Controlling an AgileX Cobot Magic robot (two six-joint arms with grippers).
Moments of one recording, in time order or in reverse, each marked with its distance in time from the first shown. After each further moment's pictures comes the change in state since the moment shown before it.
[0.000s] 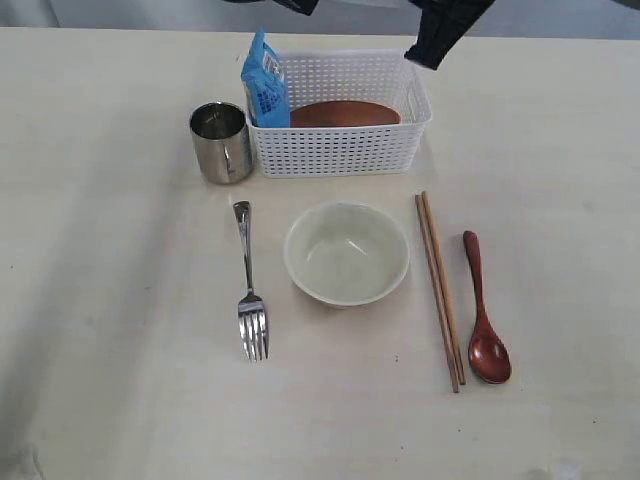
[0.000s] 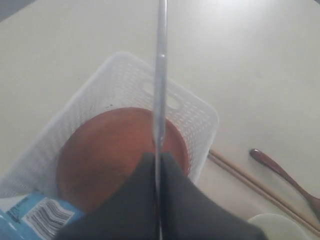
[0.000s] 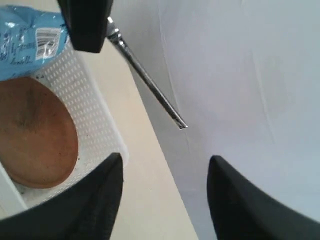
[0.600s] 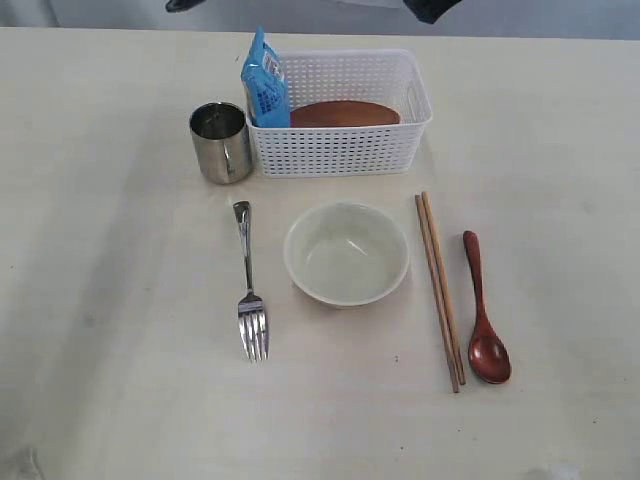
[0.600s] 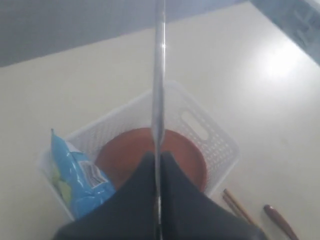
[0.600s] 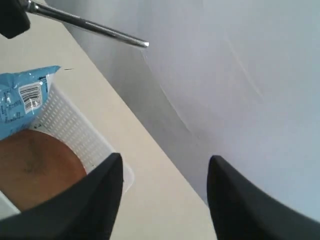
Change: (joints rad) left arm 0.051 -0.351 0.592 -0.353 -0.422 0.209; right arm -0.015 -0.074 0.000 0.045 -0.010 0.214
